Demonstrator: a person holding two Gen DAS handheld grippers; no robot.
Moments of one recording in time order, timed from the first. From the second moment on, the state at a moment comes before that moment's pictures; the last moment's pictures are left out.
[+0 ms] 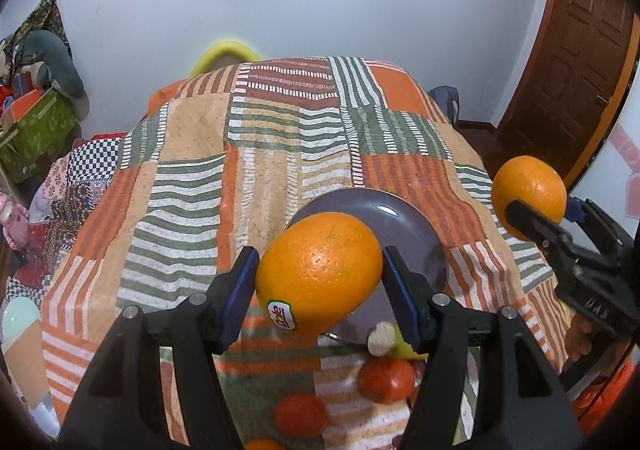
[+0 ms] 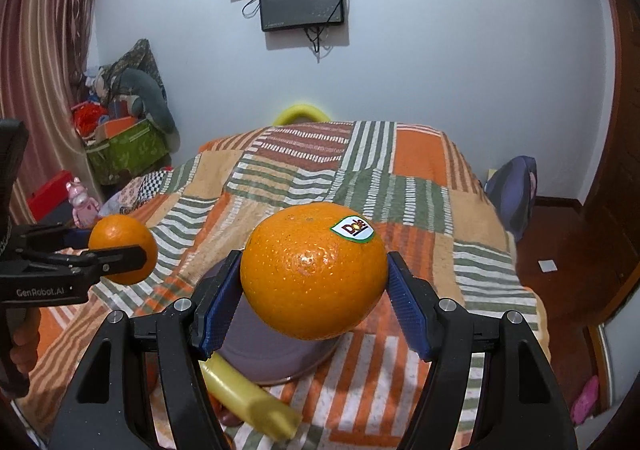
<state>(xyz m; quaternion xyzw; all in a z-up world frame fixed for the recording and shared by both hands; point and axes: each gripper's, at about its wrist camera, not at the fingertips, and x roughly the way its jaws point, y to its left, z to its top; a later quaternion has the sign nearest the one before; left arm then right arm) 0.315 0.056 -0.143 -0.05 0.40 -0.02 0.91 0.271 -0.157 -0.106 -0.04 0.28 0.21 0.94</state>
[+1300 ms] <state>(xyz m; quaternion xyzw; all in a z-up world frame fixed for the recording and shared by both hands) 0.443 0.052 -0.246 -0.05 0.51 -0.04 0.86 0.360 -0.113 -0.199 -0.10 0.39 0.24 0.88</state>
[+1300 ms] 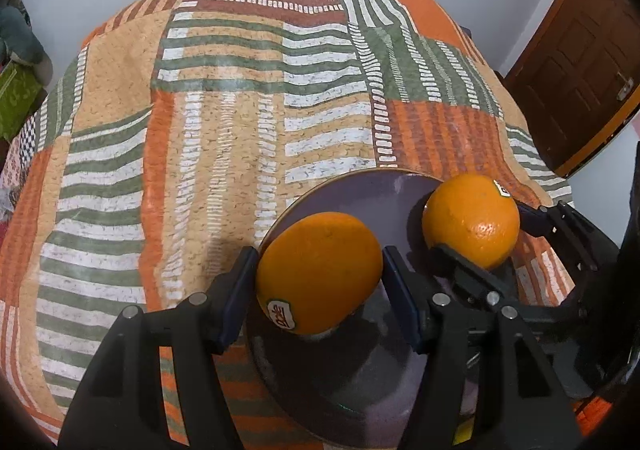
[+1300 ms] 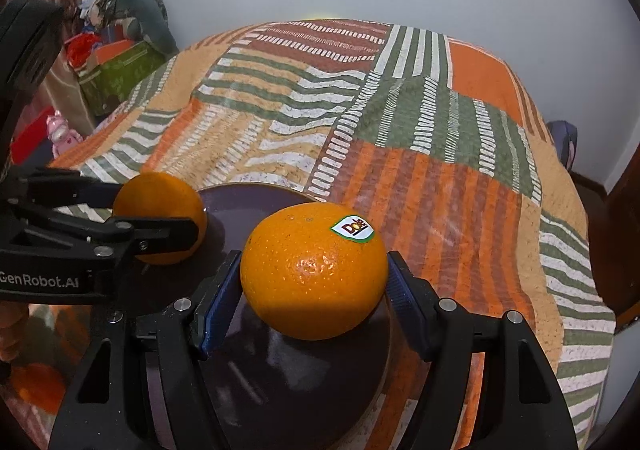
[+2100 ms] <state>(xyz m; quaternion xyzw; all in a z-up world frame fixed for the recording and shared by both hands) 0.419 0.035 -0.220 0.00 0.49 -0.04 0.87 0.352 -0.118 -0.193 -0.10 0.41 0.25 0.87</state>
